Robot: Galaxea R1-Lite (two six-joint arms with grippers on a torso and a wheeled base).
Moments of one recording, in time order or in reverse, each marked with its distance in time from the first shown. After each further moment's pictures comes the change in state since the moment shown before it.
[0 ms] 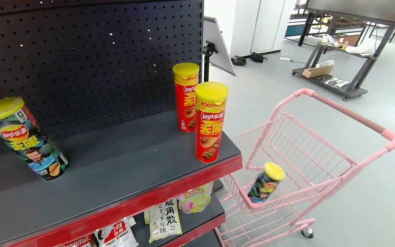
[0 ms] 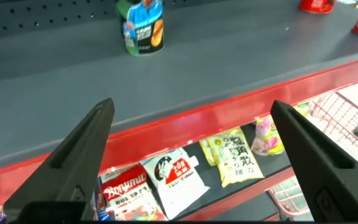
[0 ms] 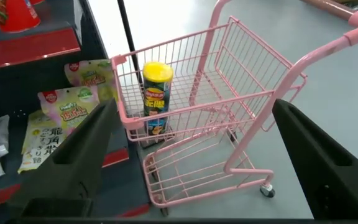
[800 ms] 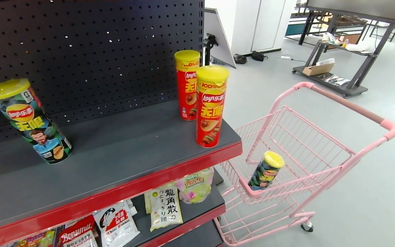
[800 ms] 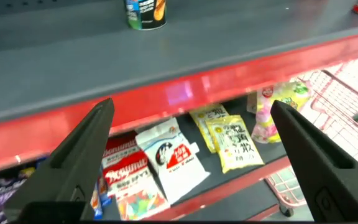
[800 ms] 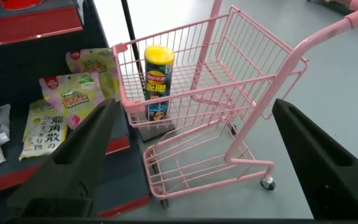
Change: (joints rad) left arm 0.000 0.000 0.000 0.000 0.000 0.000; right arm 0.000 0.000 0.000 0.000 0.000 -0.002
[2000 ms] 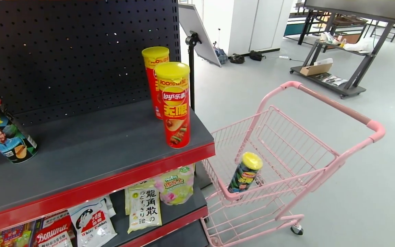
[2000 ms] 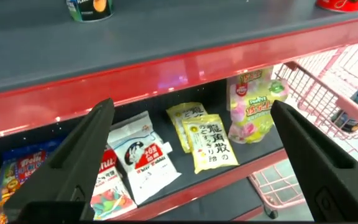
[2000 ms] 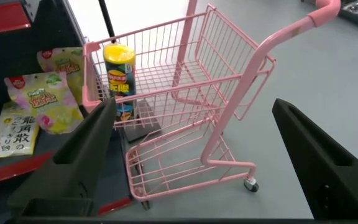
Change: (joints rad) left arm -0.001 0.000 0.000 0.000 0.000 -0.001; right arm 0.000 0.000 0.000 0.000 -0.003 0.000
